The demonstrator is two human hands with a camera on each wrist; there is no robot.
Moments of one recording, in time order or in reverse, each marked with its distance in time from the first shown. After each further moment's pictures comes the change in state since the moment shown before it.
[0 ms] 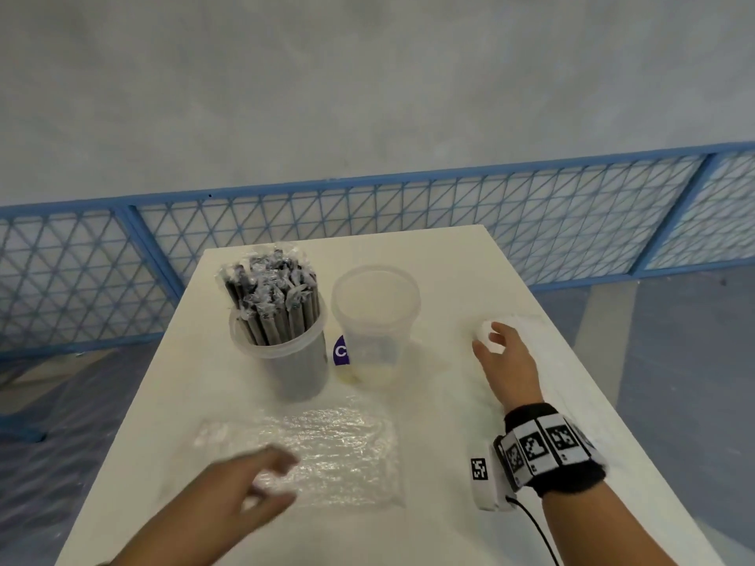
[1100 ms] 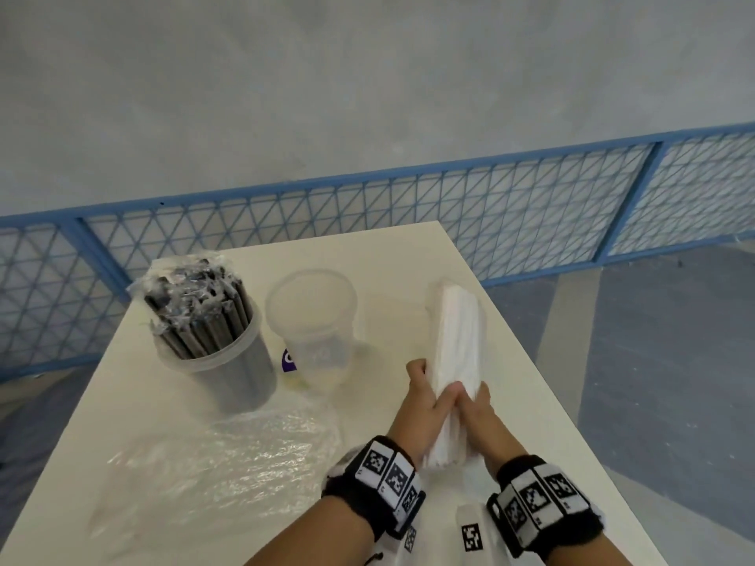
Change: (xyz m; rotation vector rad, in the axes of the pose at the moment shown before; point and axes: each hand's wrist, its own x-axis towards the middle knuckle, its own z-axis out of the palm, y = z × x) left_hand 0.182 0.127 0.208 -0.556 0.017 0.218; right_hand -0.025 0.081 -0.039 0.277 -0.309 0.338
